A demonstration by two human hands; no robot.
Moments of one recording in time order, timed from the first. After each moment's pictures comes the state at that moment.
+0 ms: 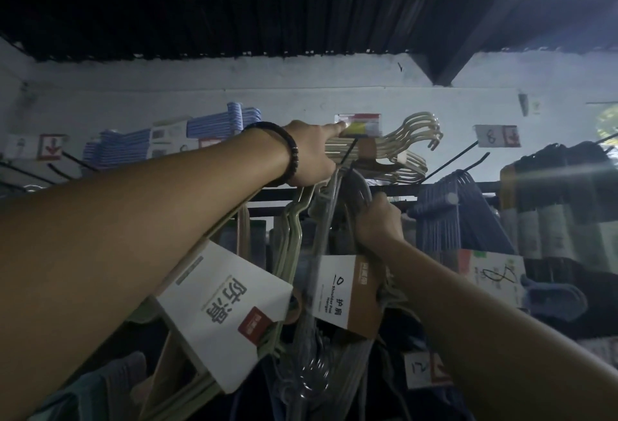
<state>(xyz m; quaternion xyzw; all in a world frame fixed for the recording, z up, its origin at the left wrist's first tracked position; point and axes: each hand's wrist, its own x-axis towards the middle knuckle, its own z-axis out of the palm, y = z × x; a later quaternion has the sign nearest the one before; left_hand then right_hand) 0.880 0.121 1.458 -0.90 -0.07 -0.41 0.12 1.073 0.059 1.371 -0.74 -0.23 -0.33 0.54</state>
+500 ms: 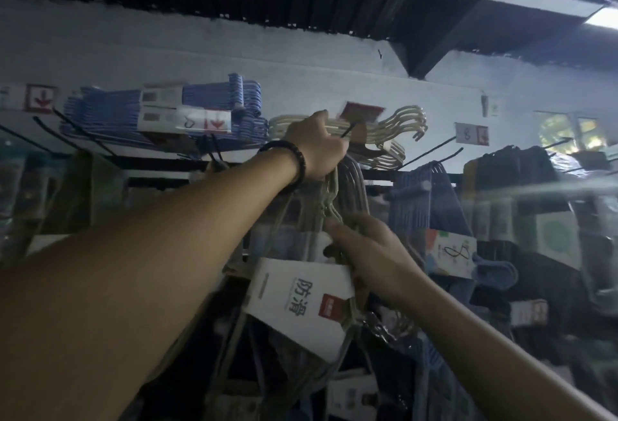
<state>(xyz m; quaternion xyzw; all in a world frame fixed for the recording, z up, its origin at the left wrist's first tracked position) 0.895 0.133 1.427 -0.86 0.06 -0.47 -0.18 0.929 0.008 1.281 -0.71 -0.39 -0.22 0.54</state>
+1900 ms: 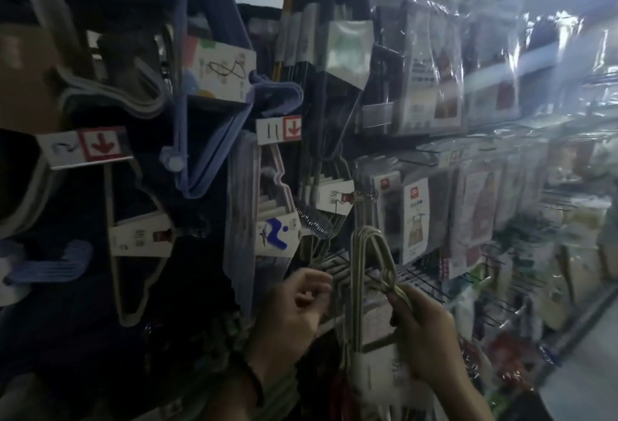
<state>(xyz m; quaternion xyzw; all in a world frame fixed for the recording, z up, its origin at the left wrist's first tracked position) 1.026 -0.165 0.954 -0.82 0.09 -0.11 -0.56 1.048 -0.389 0.904 -0.82 -0.04 -0.24 0.51</state>
